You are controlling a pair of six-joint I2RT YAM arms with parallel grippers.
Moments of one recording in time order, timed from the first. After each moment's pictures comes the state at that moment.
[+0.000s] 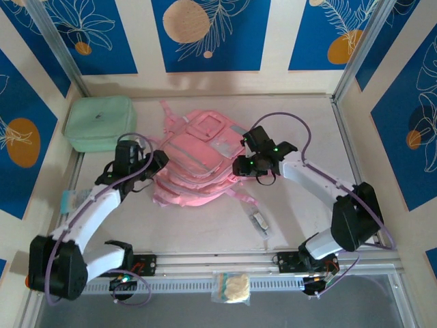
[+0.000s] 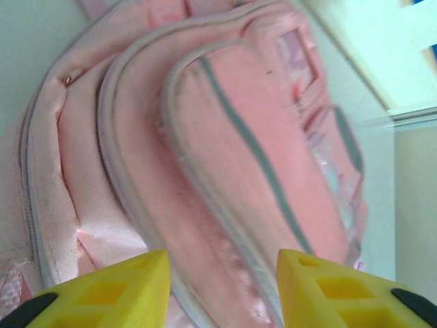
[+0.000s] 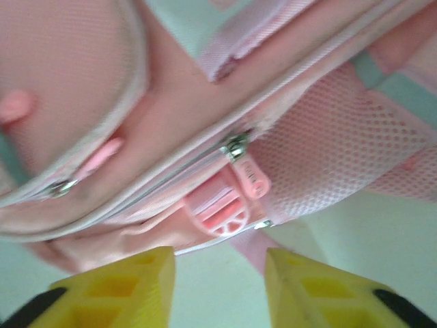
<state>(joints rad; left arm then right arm) -0.23 1.08 0.71 -0.27 0.22 -0.83 0.58 1.46 1.12 -0.71 -0.17 0.51</state>
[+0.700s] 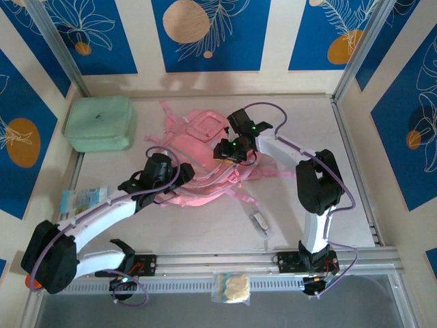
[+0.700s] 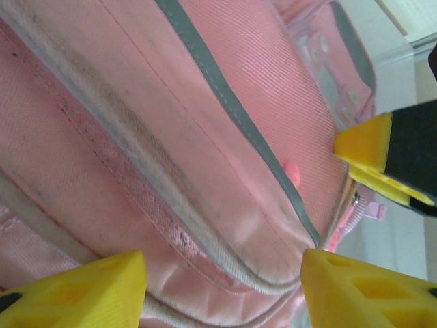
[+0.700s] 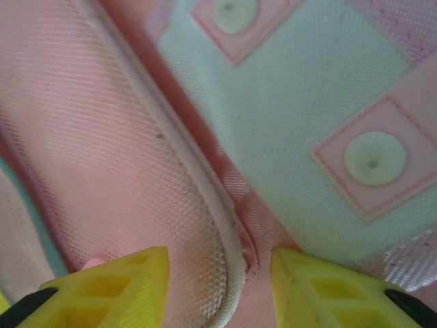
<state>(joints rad) -0.59 1.17 0.65 -0.16 0.00 -0.94 0.54 1.89 1.46 -0.70 -0.37 0.60</state>
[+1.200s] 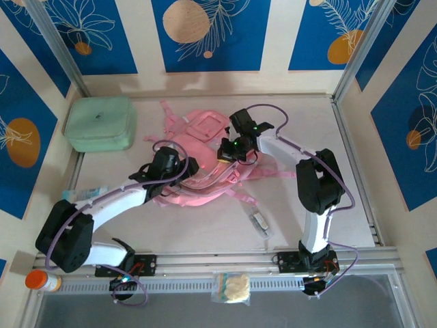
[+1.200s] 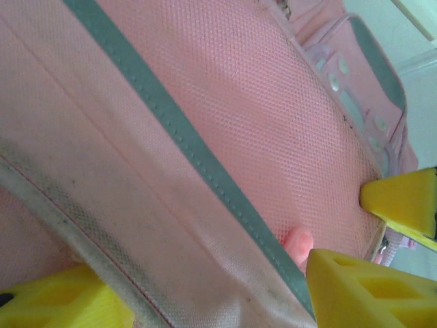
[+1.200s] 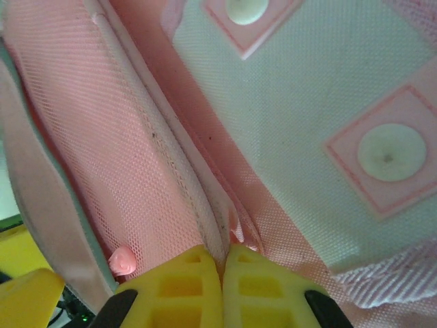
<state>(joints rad) -0.56 1.35 0.74 -0.09 -0.02 -0.88 0.52 1.87 1.43 -0.64 -0.46 0.65</state>
